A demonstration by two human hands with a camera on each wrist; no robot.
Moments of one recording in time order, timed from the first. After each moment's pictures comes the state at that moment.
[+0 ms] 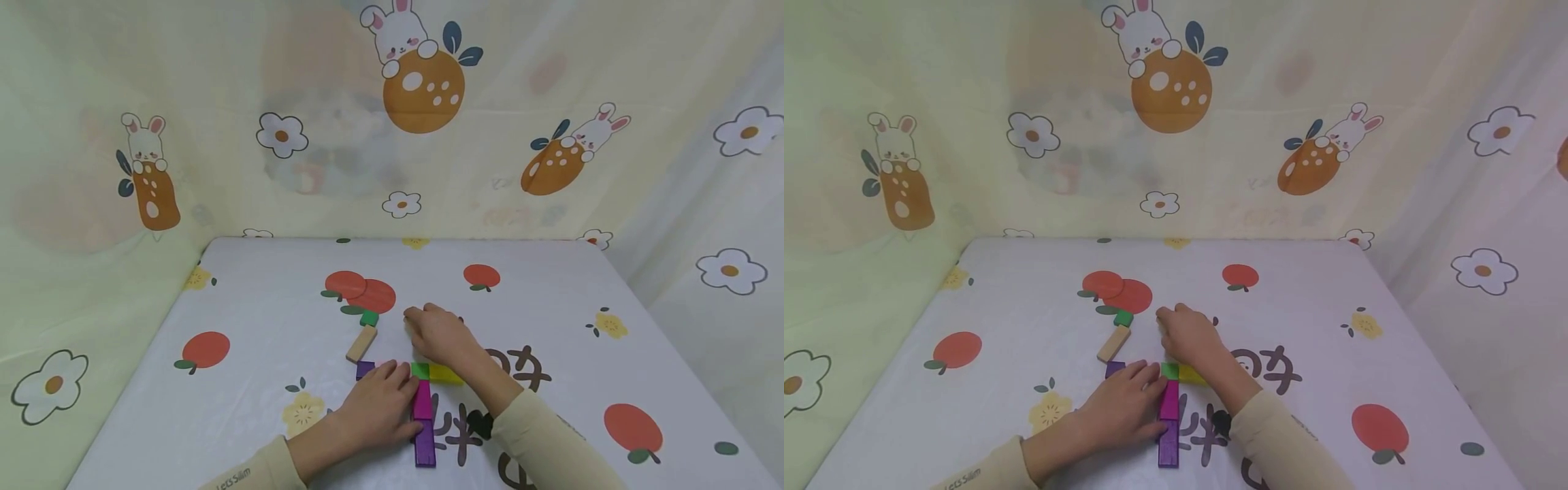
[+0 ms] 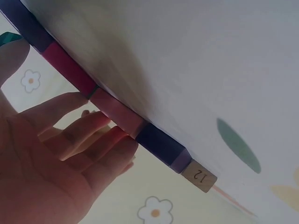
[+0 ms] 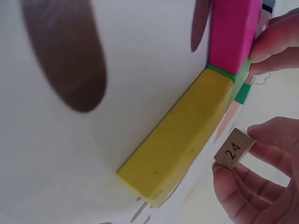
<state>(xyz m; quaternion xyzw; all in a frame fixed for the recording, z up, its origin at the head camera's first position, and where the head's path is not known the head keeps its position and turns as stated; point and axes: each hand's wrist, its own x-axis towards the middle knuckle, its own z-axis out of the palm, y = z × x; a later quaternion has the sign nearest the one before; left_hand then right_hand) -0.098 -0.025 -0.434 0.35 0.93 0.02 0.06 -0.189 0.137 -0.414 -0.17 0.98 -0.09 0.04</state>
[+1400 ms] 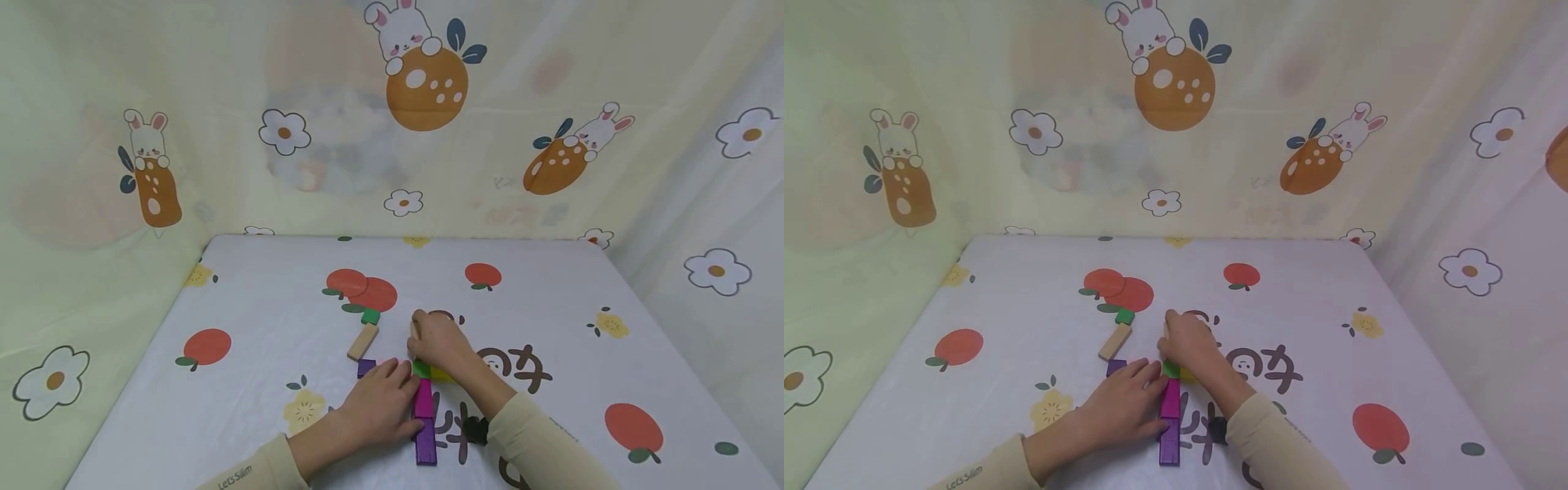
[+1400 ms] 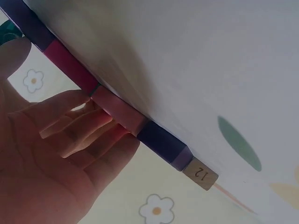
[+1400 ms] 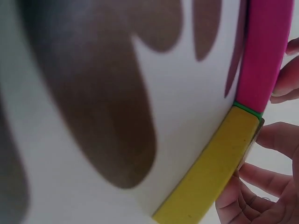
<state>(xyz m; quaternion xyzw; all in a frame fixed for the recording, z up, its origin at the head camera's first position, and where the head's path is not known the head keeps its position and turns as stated) -0.098 -0.026 -0.434 0.35 0.93 0.02 0.07 -0.188 0.131 -0.429 -0.08 0.98 -0.16 0.08</state>
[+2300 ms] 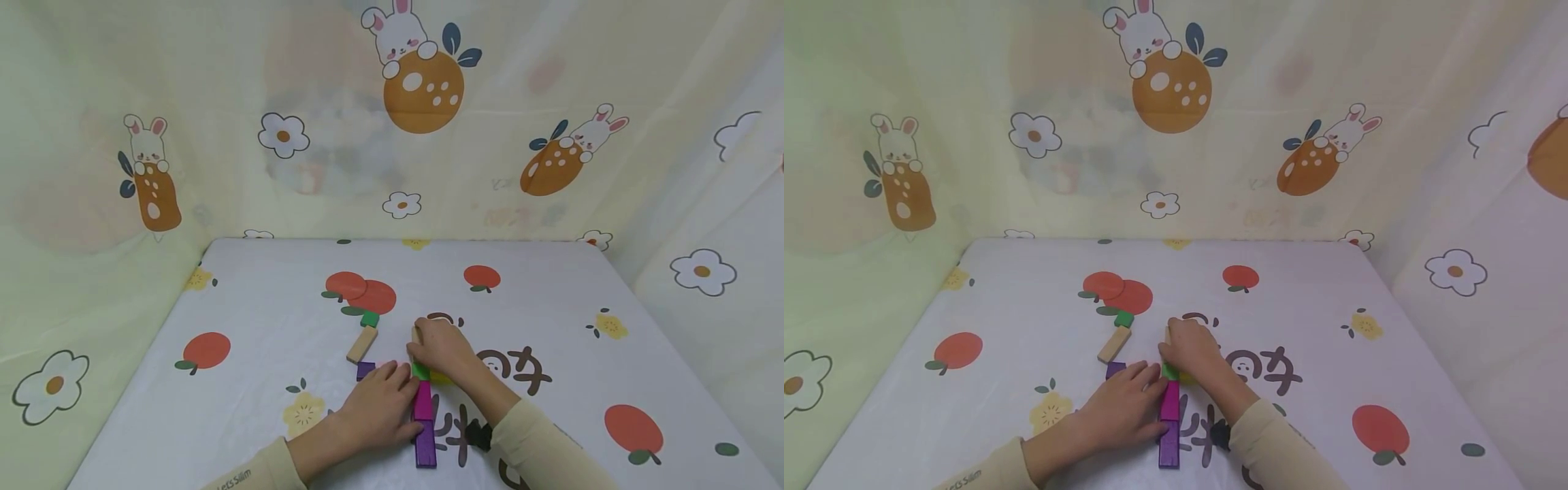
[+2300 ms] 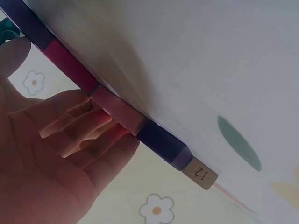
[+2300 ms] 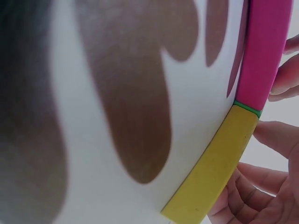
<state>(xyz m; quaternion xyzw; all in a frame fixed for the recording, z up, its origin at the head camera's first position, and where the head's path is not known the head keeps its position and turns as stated) -0.096 -0.027 -0.434 0.35 0.93 0.01 0.05 -0.180 0.135 -0.434 -0.08 0.98 -0.15 0.08</state>
